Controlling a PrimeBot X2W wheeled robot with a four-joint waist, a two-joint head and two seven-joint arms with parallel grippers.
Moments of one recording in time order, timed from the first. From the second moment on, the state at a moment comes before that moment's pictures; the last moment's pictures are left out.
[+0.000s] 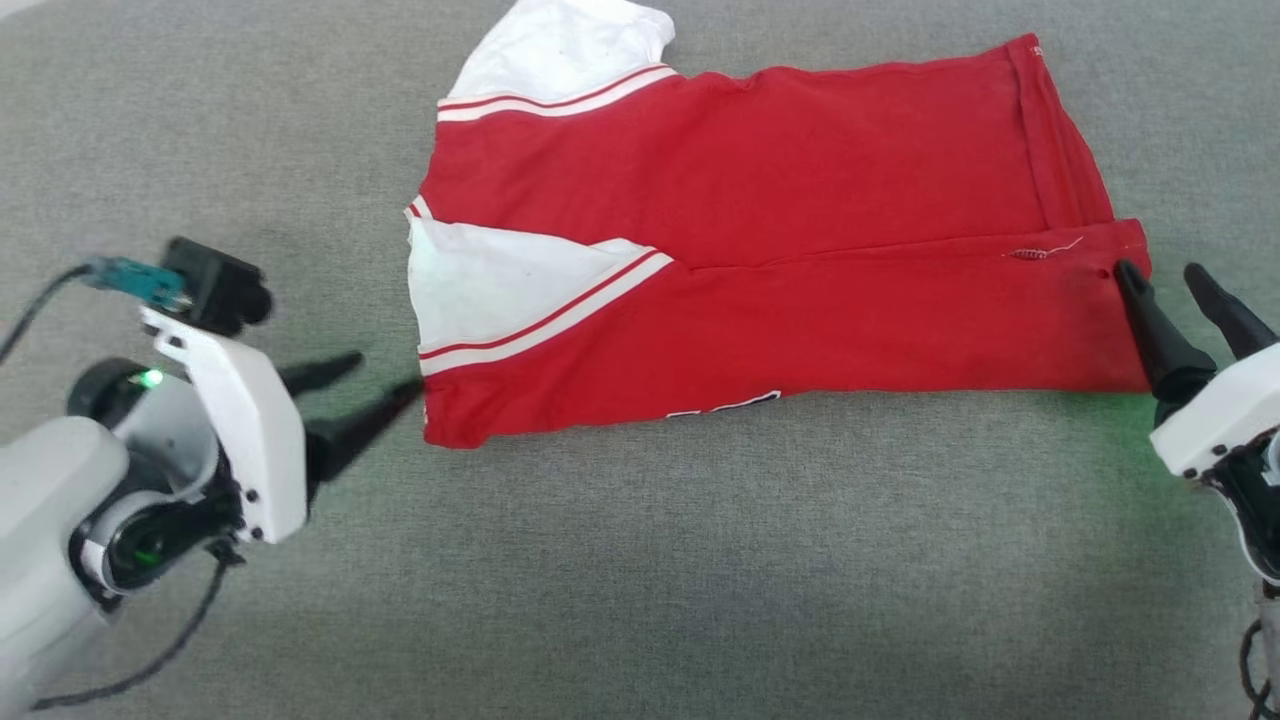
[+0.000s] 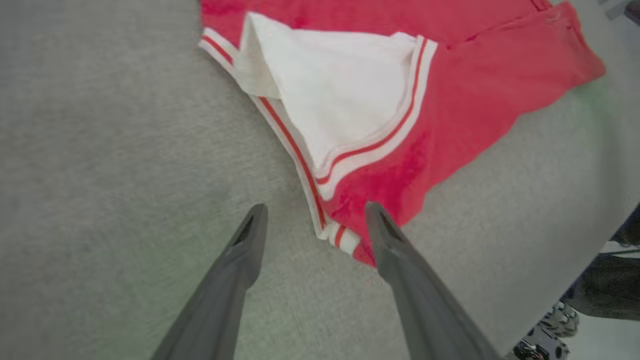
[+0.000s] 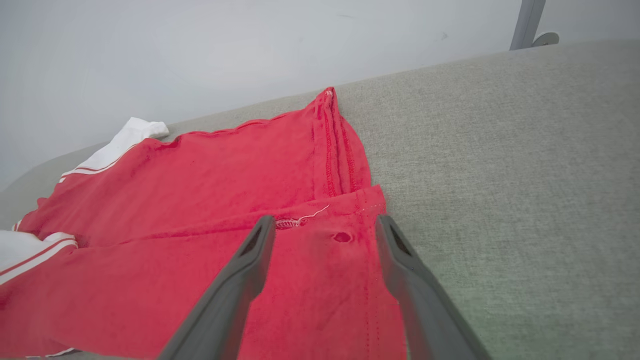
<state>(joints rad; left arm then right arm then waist) -0.82 0.92 -1.05 0.16 -1.31 -0.08 0.23 -0.36 -0.33 -0.08 0.19 0.61 0.13 0.28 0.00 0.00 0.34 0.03</state>
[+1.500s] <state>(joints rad) -0.90 0.76 -1.08 0.24 -1.42 -0.08 0.46 -0.51 -0.56 0.13 0.16 0.63 0.13 0.90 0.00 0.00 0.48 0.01</state>
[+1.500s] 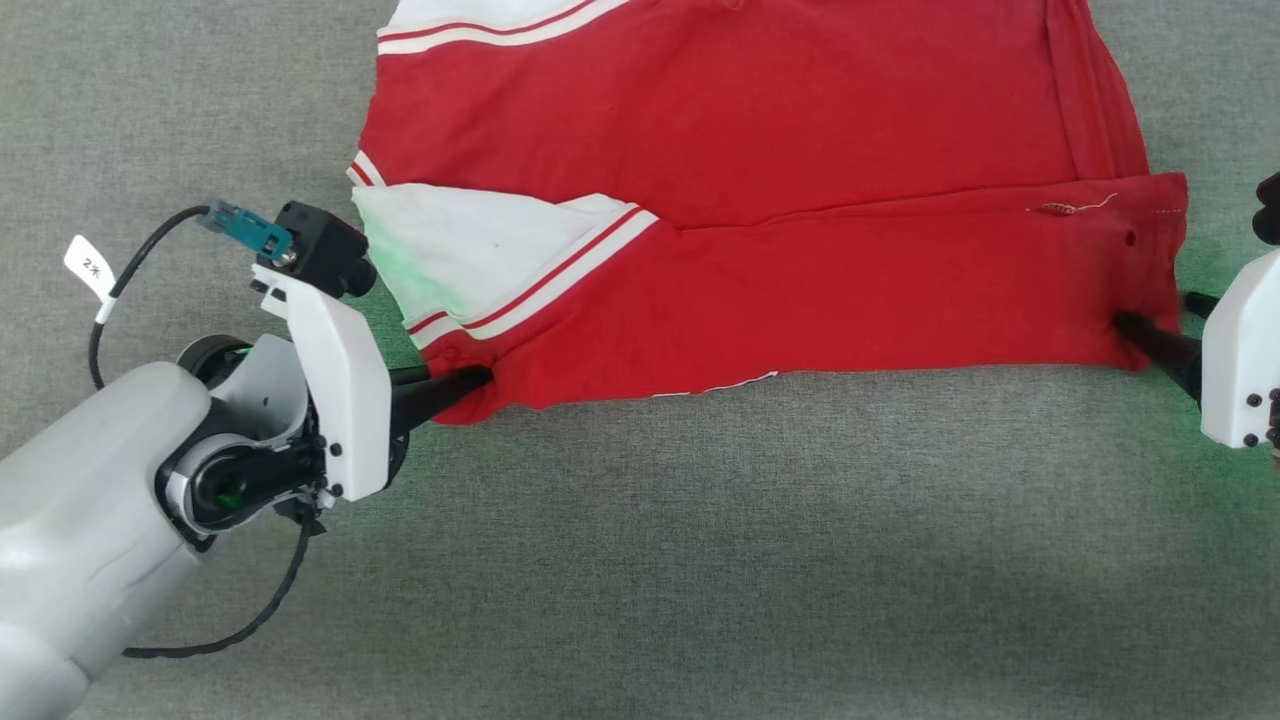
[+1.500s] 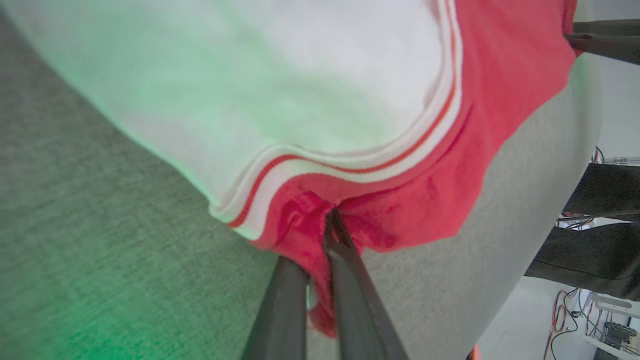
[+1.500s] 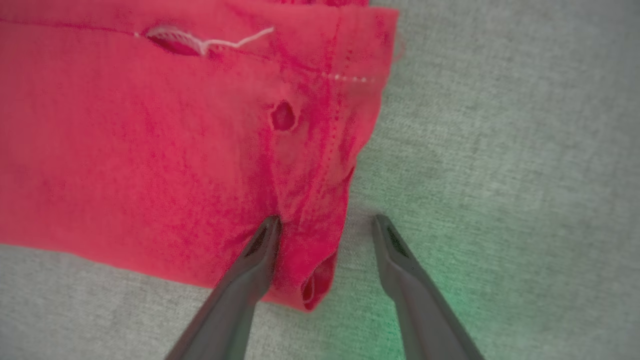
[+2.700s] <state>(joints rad) -0.61 0.98 -1.06 -0.06 -1.46 -0.05 0.20 -0.06 -0.51 -0.10 -0.19 0.64 0.13 0.88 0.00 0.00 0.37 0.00</state>
